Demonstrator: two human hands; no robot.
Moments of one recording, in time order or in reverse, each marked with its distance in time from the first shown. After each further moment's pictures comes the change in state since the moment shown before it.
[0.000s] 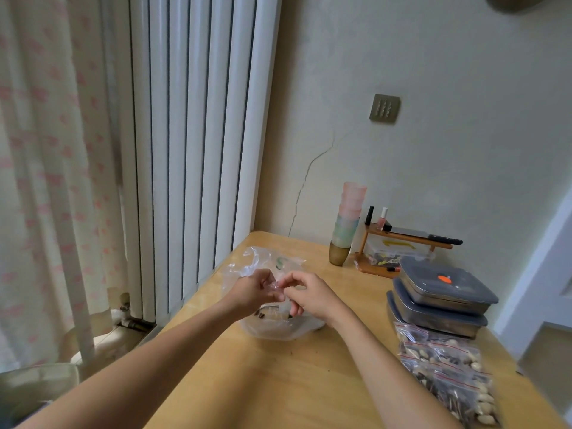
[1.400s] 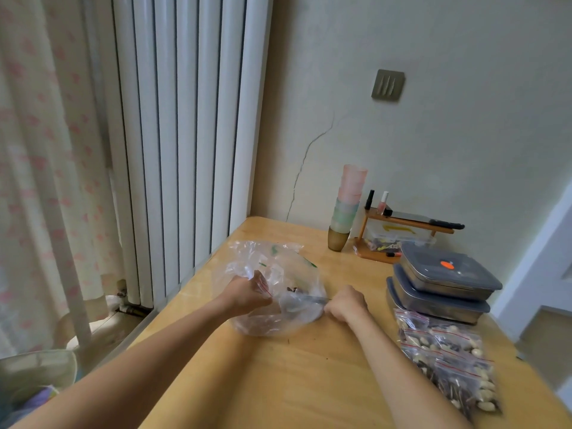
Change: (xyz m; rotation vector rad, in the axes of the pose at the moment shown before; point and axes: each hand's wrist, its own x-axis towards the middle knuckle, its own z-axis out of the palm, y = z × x) left_hand 0.004 -0.025 0.013 0.313 -0.076 -0.098; right_hand 0.007 0.079 -0.032 -0.468 0.254 0.675
